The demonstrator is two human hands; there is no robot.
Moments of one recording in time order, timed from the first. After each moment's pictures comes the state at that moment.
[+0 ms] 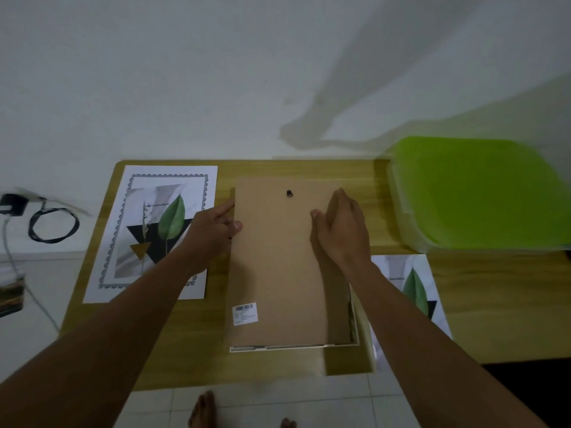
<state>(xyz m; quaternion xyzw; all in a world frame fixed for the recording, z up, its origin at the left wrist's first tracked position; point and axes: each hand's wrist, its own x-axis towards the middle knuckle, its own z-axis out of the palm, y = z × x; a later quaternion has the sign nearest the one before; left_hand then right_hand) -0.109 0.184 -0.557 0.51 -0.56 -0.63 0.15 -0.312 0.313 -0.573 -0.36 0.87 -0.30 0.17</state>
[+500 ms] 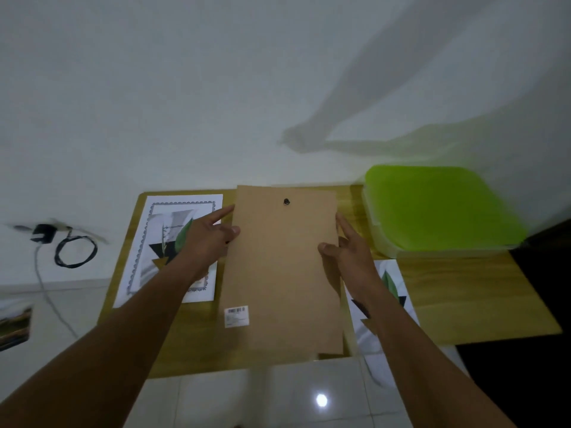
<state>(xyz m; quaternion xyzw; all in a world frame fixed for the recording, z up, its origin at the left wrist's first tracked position) -0.084 0.219 -0.479 0.50 -0.57 -0.62 0.21 -0.291 0.389 -0.506 -0.19 0.68 -0.59 0.38</state>
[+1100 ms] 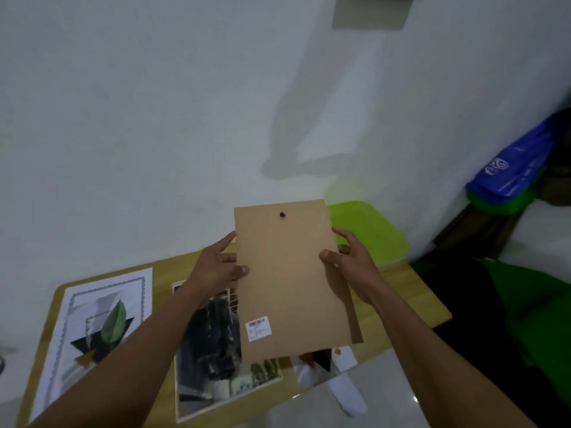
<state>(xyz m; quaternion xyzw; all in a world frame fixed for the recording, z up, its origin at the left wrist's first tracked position) -0.208 0.284 -0.385 0.35 -0.65 -0.67 0.12 -0.399 0.480 -0.403 -0.17 0.74 -0.59 0.26</state>
